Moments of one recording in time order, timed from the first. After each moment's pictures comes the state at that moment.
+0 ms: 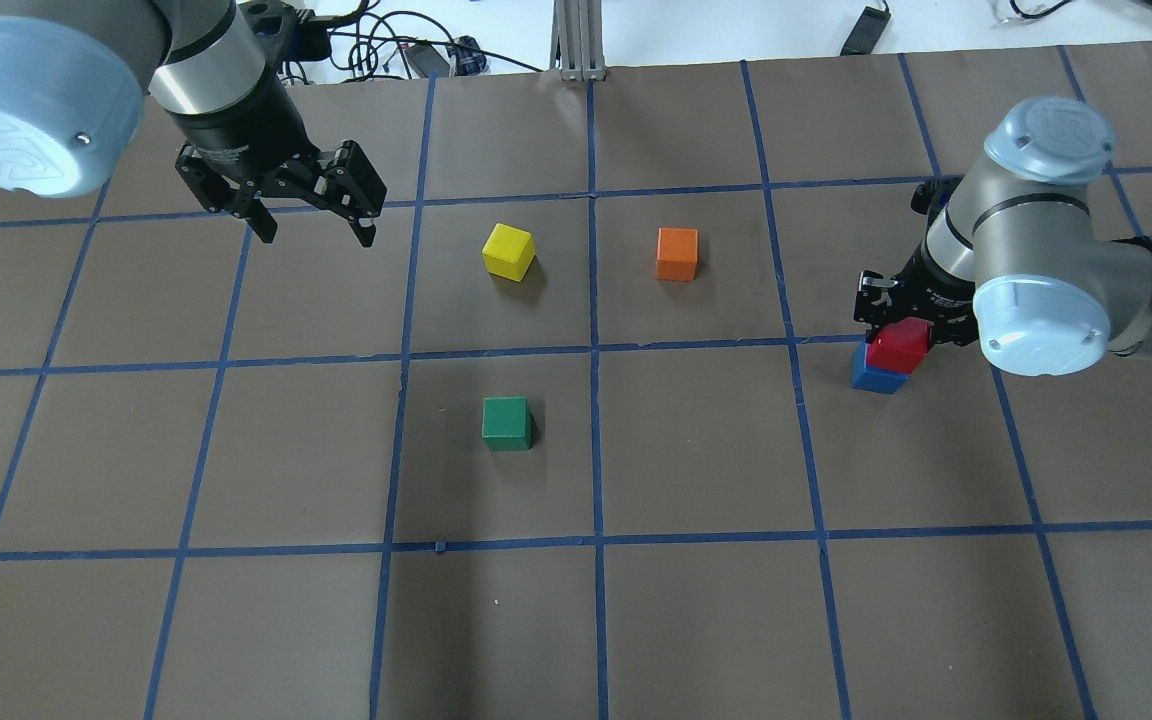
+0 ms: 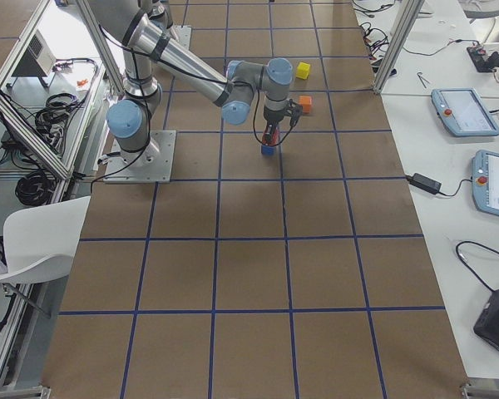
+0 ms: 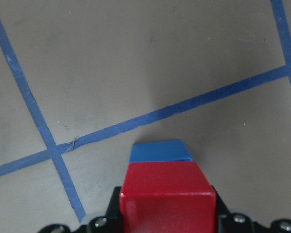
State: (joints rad) left arm -1.58 -1.69 -1.52 -1.54 1.54 0.12; right arm 1.36 -1.37 2.01 -2.20 -1.56 0.13
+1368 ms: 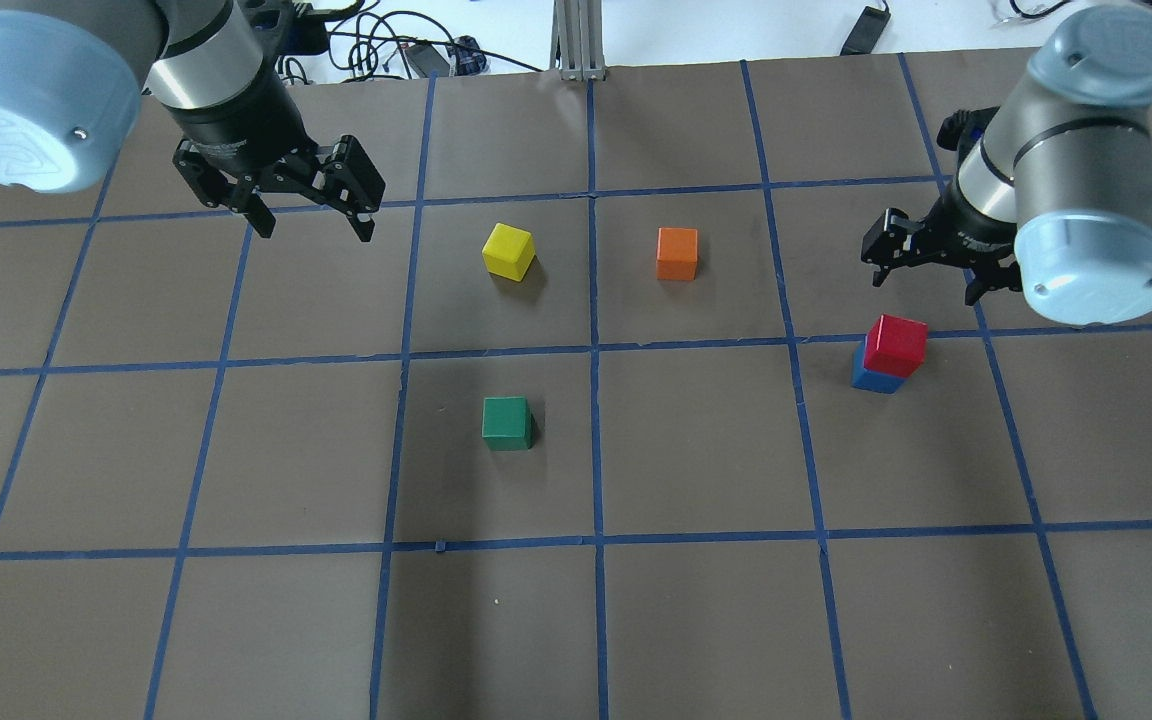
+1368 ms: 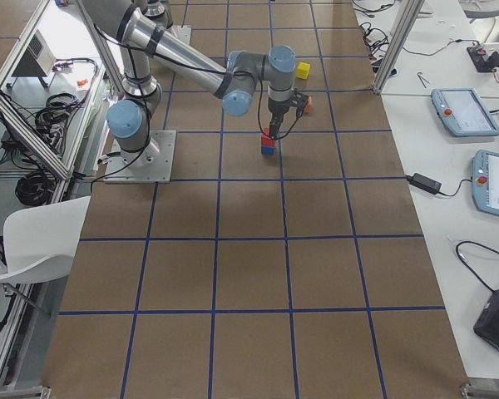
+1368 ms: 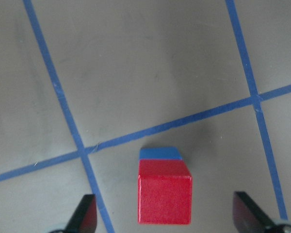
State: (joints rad) left arm -1.58 -1.69 -1.51 -1.54 1.54 0.12; right arm 1.39 -1.47 1.85 -2.00 -1.57 0.09
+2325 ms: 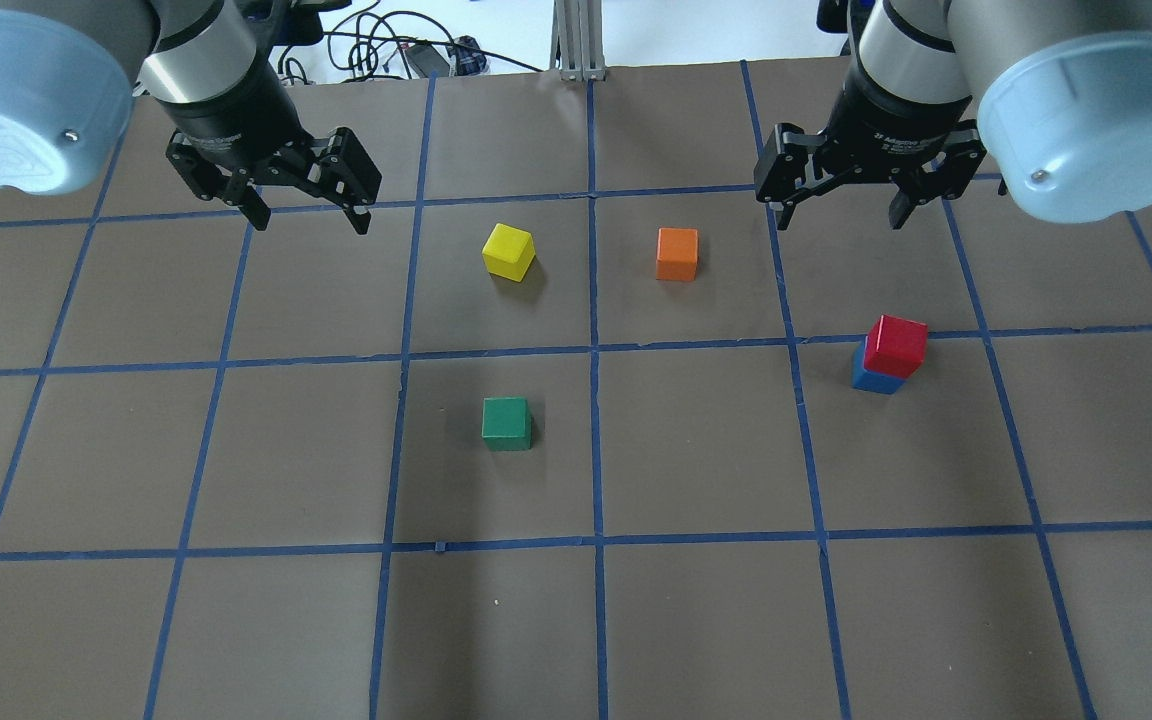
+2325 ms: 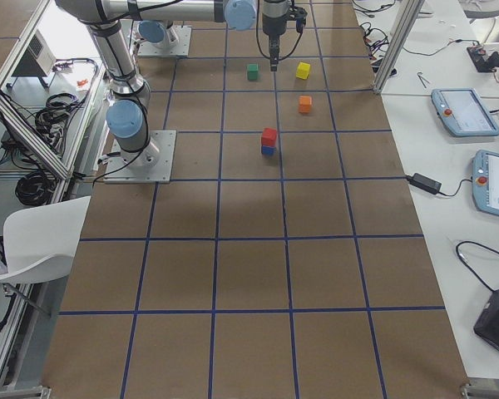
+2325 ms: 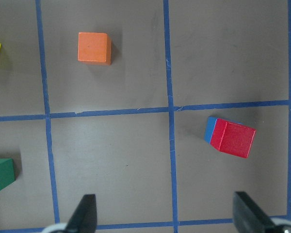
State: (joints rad) left arm -1.58 -1.68 -1.51 -1.52 1.55 0.11; right arm 1.63 -1.54 1.60 -1.69 -1.58 0.10
